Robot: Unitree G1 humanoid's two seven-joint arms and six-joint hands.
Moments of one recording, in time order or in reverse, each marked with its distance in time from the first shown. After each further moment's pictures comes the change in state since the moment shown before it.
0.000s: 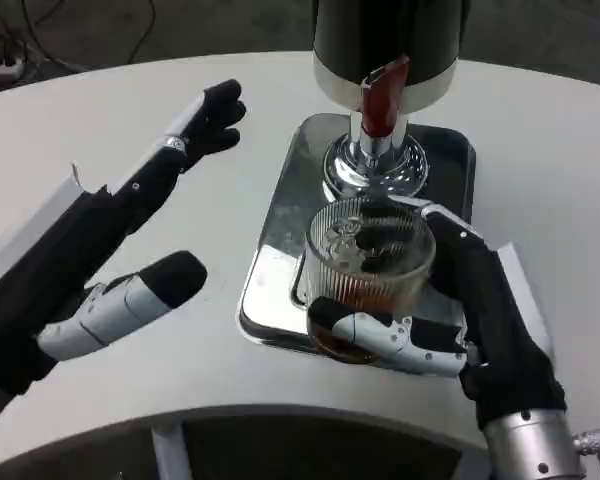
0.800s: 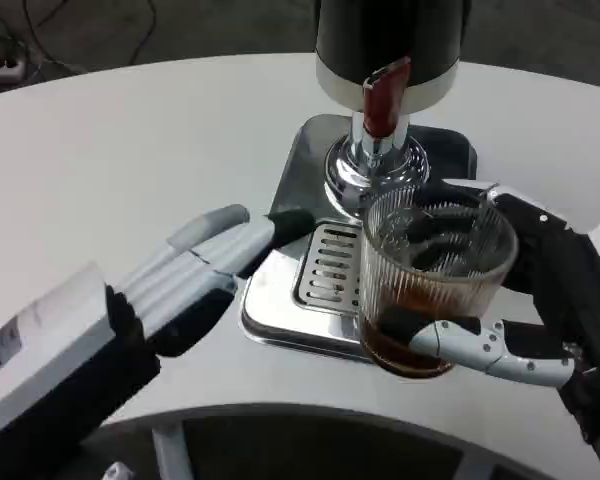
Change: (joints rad) left arm 0.200 0.036 0.057 -0.034 0.135 -0.438 -0.016; right arm 0.127 -0.151 -0.174 -0.346 0.207 0.158 0.252
